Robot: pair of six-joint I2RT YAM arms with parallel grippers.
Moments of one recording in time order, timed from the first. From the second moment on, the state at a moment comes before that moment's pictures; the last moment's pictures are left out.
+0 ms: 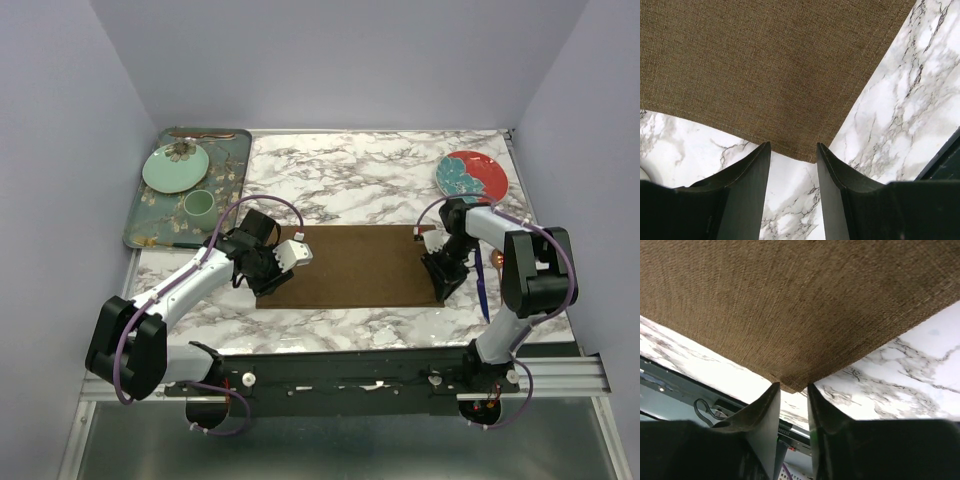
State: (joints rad) left arm -0.48 1.29 0.82 -0.72 0.26 0.62; right arm 0.10 1.73 1.00 -1.03 -0.24 -0.42
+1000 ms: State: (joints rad) left arm -0.48 1.29 0.80 -0.71 0.26 0.61; right arm 0.10 1.63 1.00 -1.10 -0.23 -0.42
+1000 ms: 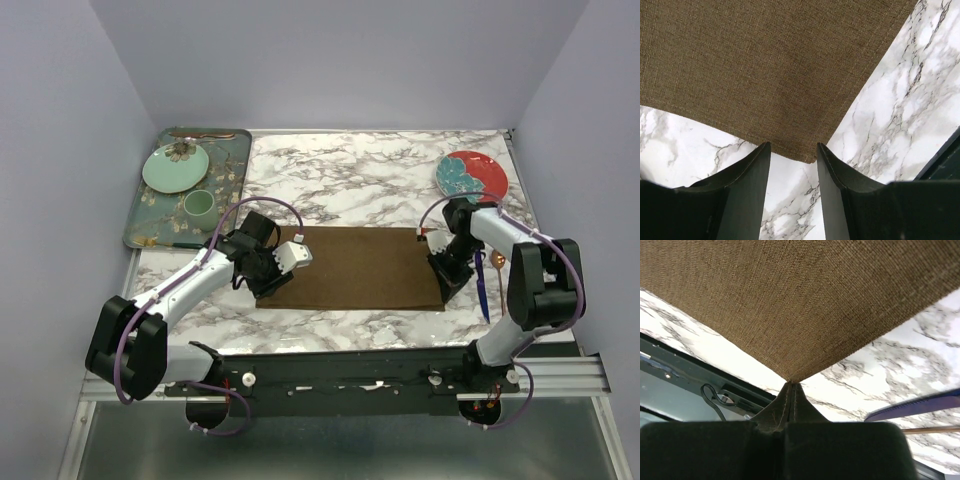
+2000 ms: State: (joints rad) left arm -0.42 1.53 1.44 -0.42 0.54 0.01; right arm 0.10 1.56 1.64 -0.75 -0.65 -0.22
